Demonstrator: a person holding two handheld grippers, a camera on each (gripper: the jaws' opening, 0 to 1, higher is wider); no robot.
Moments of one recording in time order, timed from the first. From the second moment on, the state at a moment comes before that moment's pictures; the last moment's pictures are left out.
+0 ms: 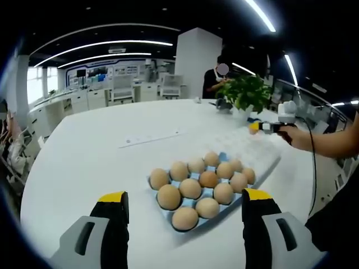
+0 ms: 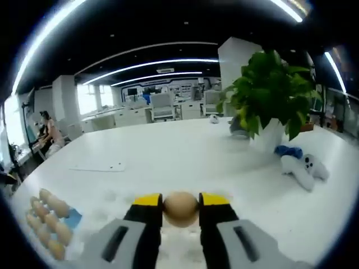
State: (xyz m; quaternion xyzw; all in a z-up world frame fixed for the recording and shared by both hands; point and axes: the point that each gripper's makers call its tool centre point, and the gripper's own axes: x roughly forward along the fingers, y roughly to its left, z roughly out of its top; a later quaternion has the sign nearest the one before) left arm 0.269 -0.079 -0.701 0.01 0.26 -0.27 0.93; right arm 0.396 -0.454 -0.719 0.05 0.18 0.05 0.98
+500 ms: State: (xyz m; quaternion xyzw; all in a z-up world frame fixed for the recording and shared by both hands) left arm 0.270 -0.080 -0.700 0.01 0.26 -0.27 0.93; right arm 0.379 -0.306 -0.732 0.04 0.21 0.26 0.94
